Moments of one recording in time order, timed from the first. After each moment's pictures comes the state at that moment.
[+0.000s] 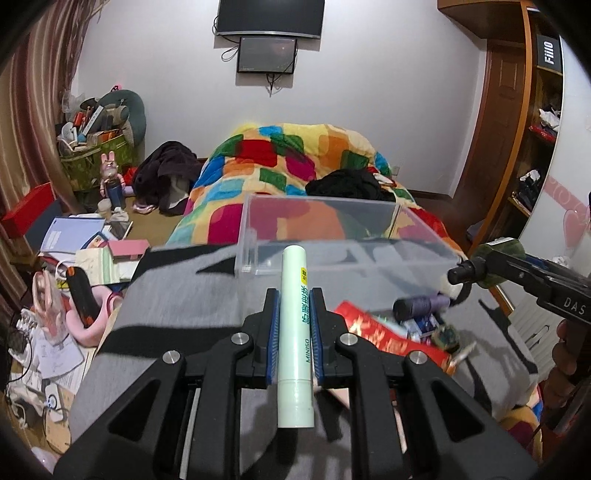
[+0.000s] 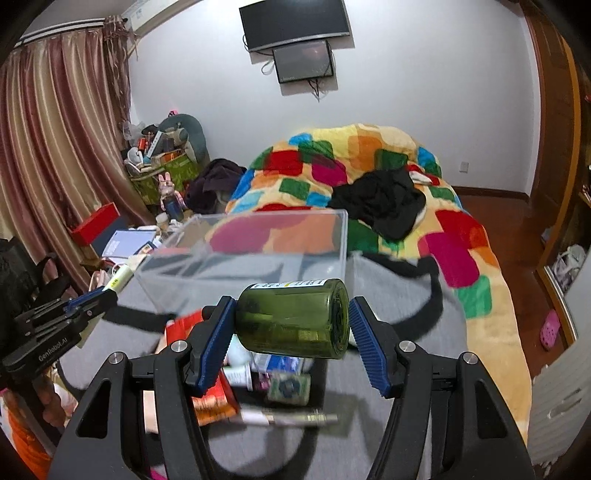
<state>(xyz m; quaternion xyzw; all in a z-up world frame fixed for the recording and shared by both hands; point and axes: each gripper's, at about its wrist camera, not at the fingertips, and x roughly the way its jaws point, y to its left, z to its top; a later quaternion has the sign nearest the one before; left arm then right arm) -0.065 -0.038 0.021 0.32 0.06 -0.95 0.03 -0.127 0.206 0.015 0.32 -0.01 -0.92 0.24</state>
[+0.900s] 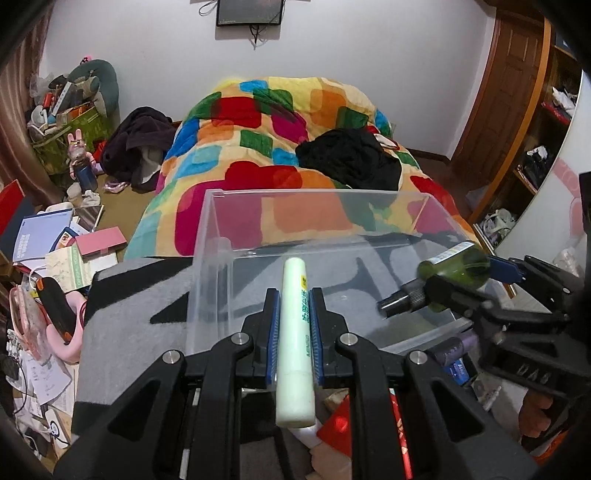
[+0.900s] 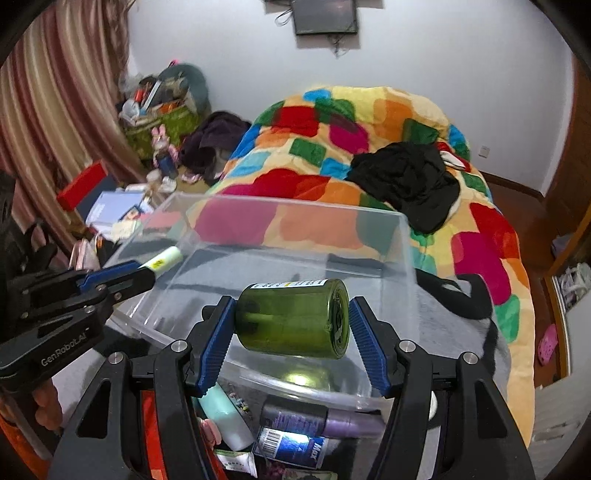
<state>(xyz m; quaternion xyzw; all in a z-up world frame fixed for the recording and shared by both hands) -0.183 -0.046 -0.001 0.41 0.06 -0.91 0.00 -0.218 0.125 -0.015 0.40 0.06 -0.88 0.25</state>
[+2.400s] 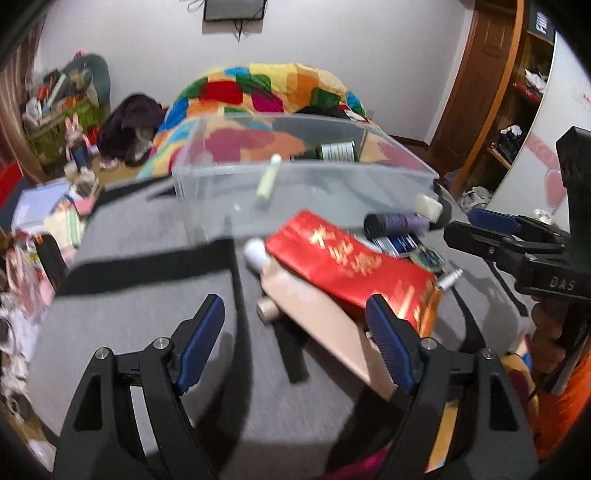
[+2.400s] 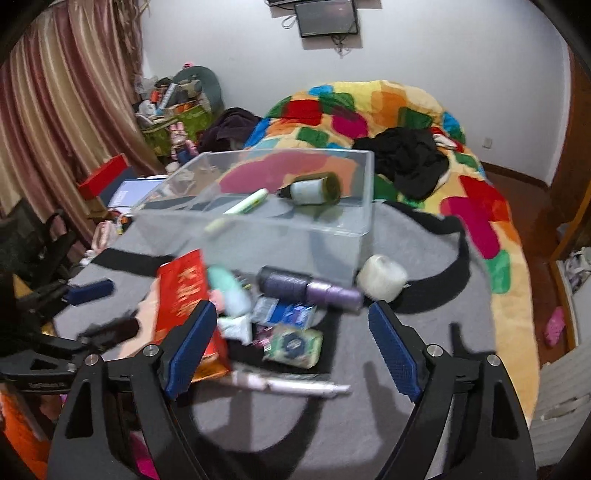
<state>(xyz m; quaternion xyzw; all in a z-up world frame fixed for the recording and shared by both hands) -0.057 -0.010 -0.032 0.42 0.07 -0.90 -0.03 -0.130 0.195 -0.026 0.40 0.04 -0.87 0.28</state>
